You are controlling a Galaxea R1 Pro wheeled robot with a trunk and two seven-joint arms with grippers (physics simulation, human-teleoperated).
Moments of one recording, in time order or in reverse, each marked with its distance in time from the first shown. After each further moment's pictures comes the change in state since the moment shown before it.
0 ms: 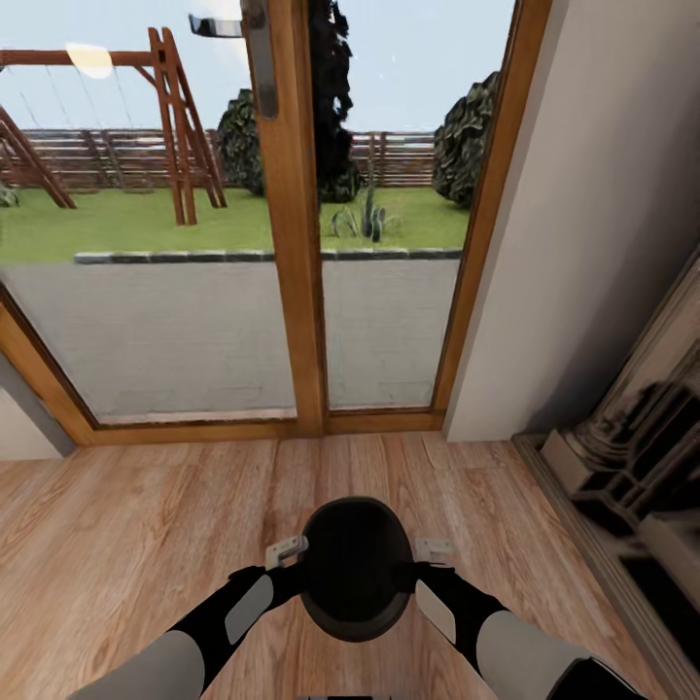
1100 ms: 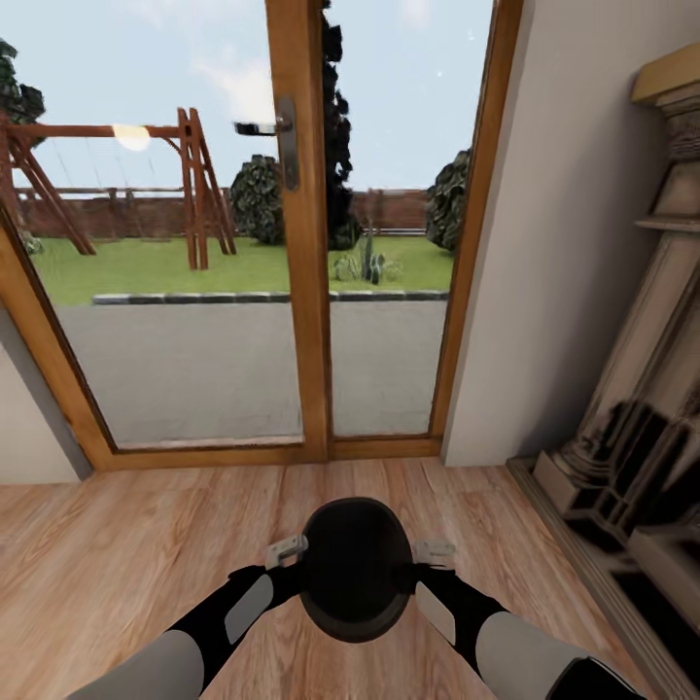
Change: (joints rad) left arm -0.001 0.002 -0.003 -0.003 -0.002 0.006 0.003; right arm 0.000 0.003 0.011 0.014 -0.023 -0.016 0.005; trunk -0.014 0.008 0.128
